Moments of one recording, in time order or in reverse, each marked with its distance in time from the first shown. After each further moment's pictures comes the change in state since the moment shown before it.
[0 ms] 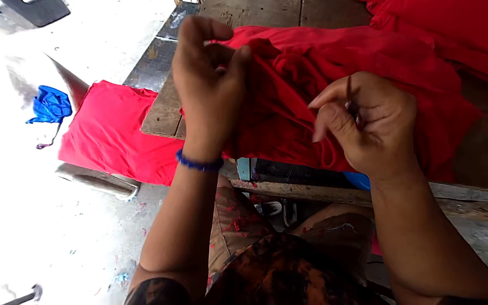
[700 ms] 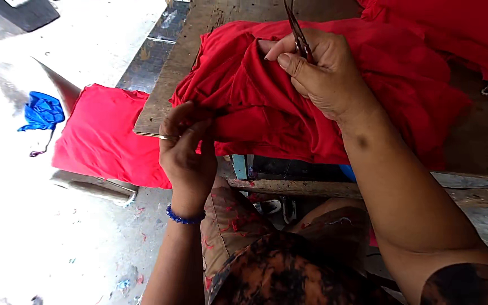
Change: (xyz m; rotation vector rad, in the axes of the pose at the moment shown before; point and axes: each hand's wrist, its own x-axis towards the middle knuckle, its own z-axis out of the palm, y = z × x) left_hand -0.099 -0.038 -0.041 0.507 0.015 0.277; right_hand 0.049 0.053 0.010 0.235 -0.029 0.249
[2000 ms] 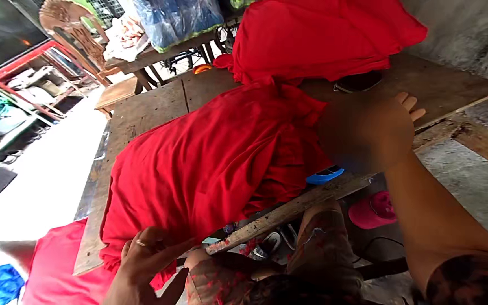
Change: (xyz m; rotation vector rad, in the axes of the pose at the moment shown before) left_hand 0.048 0.039 -0.009 -0.150 -0.799 0.292; right_hand -0.238 0.006 -0.259 -1.256 0.769 1.327
